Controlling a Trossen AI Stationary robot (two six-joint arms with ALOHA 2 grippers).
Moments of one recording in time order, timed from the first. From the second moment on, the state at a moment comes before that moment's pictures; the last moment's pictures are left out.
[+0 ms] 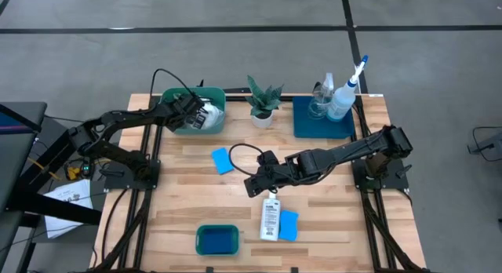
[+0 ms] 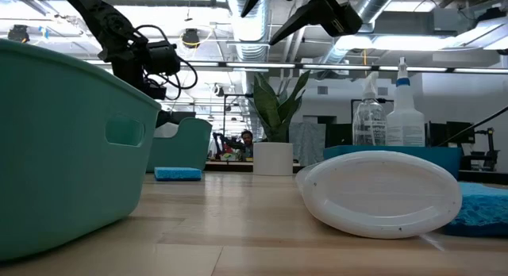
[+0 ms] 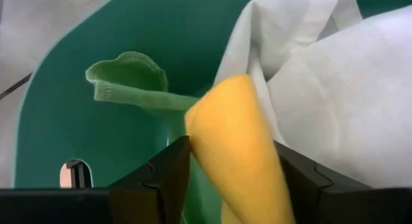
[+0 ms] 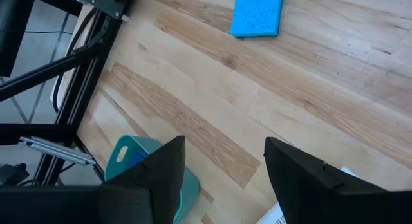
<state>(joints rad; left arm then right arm) 0.70 1.38 0.73 -0.44 -0.65 -0.27 0.27 1.77 1.53 -0.67 0.25 1.28</state>
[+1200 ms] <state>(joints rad) 0.77 1.11 0.73 -0.37 -0.57 -0.29 0.25 1.77 1.53 -0.65 0.25 1.25</state>
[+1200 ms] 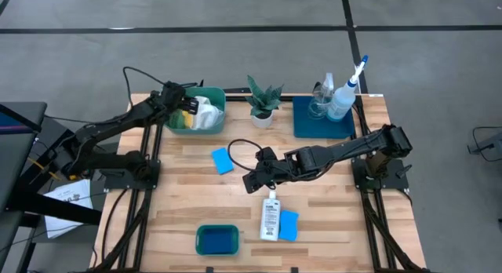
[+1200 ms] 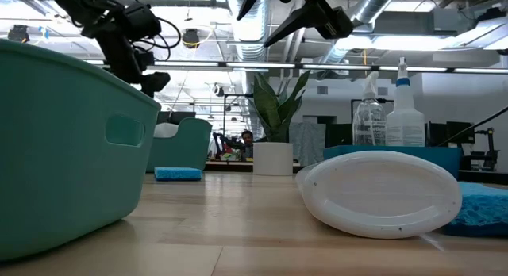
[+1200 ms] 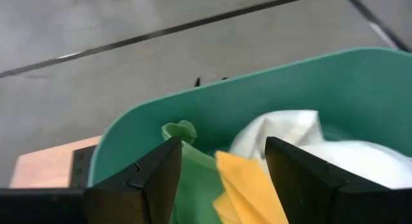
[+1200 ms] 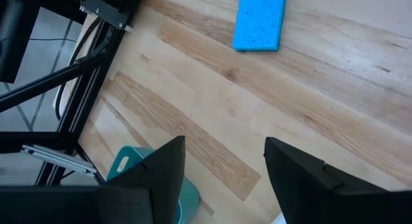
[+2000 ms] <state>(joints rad) 0.78 1.32 0.73 -0.44 -0.53 -0.42 0.25 1.77 1.53 -0.65 0.24 1.25</state>
